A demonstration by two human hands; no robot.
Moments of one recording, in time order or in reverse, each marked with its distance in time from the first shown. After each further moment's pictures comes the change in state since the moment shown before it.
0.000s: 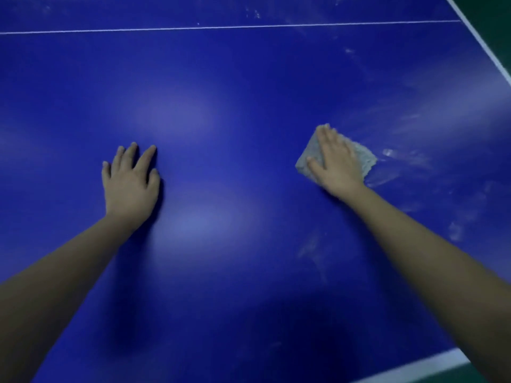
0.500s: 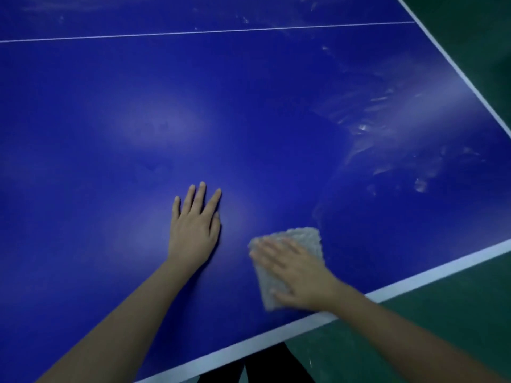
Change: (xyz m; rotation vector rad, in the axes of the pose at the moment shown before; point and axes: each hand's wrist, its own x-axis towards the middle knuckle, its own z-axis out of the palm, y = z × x) left_hand -0.144 0.037 0.003 -0.001 -0.176 0.294; right_hand -0.250 -0.100 0.039 -0.119 -0.190 -0.642
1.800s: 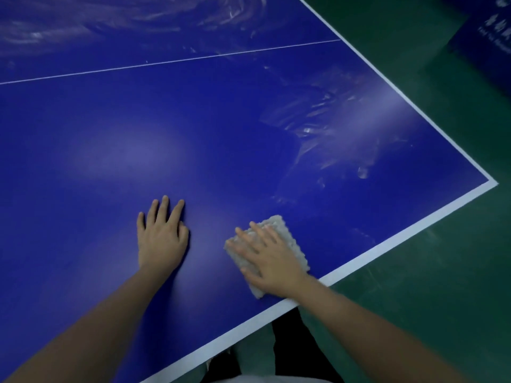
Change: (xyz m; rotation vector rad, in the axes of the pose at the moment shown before) left_hand -0.002 0.011 -0.003 0.042 0.031 -0.047; right_hand -0.013 -0.006 0.006 0.009 0.036 0.343
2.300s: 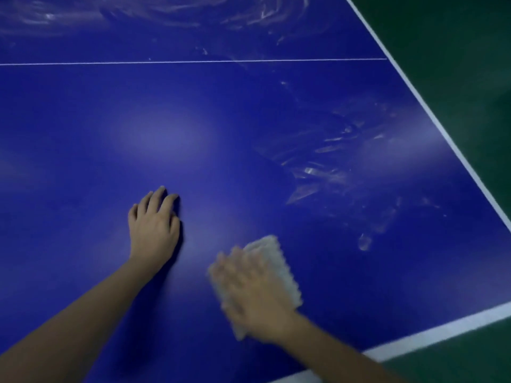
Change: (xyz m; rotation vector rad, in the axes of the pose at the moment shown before) left_hand 0.096 0.096 0.019 -0.014 0.106 -0.173; right_hand 0.031 0.116 -0.012 -0.066 0.032 -0.220
